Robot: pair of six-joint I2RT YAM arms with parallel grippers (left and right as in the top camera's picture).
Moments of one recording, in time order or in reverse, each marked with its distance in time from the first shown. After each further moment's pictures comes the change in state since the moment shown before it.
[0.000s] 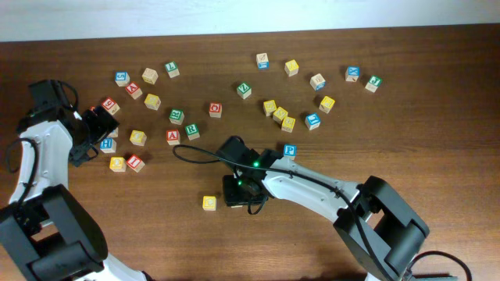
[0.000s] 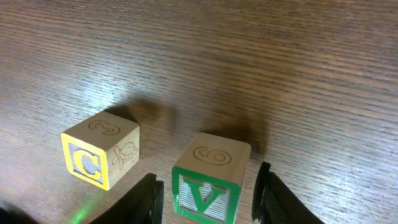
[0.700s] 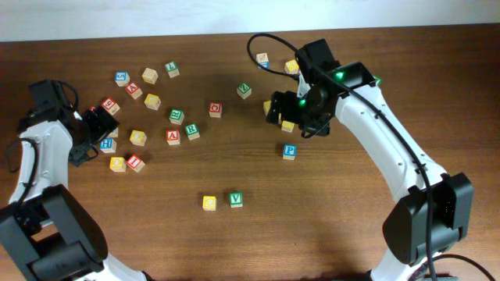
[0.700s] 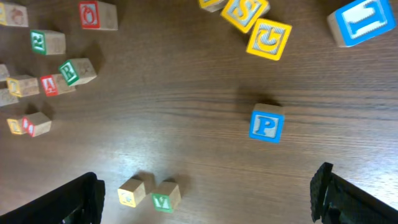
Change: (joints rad) left arm 0.000 0.000 0.000 0.000 0.000 0.000; right arm -0.476 -0.045 0.470 -0.470 -0.027 -0.225
